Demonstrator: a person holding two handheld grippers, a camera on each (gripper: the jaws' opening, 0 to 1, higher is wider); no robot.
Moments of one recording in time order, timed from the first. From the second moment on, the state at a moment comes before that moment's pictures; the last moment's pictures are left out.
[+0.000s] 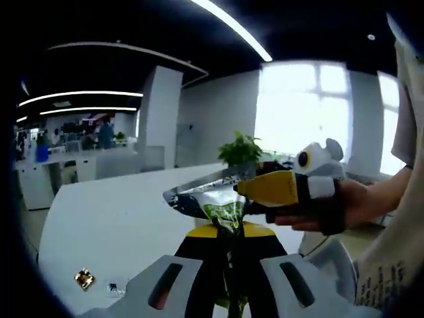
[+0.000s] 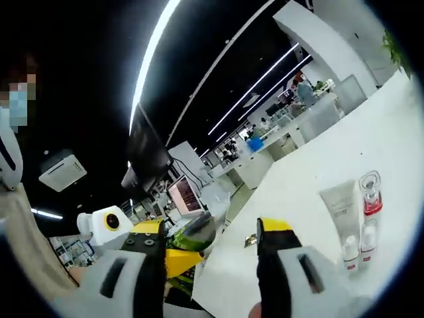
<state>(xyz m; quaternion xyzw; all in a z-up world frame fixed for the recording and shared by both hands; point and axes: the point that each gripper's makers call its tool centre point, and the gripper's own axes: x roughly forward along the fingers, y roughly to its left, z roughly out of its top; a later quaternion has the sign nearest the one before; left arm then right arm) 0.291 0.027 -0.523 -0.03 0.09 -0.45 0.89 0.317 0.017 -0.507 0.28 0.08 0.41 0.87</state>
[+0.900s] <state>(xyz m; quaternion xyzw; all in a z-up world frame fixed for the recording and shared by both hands) 0.277 0.056 -0.500 -0.06 0.06 -0.42 0.90 0.294 0.026 -0.472 0.26 0.04 0.48 0.84</state>
